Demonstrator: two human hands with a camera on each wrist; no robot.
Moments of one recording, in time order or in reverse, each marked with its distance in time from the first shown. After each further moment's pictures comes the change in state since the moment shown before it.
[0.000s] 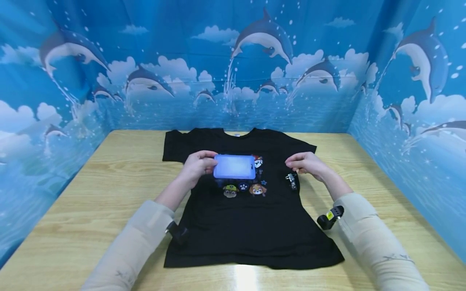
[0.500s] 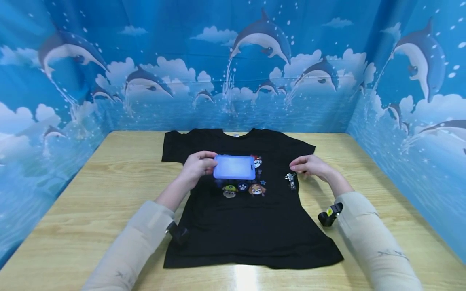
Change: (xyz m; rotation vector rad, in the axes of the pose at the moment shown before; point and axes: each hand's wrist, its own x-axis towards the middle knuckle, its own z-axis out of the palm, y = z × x) left_hand 0.000 -0.001 0.003 0.008 -0.004 -0.003; right_hand 0.004 0.021 -0.018 -0.133 -0.065 0.021
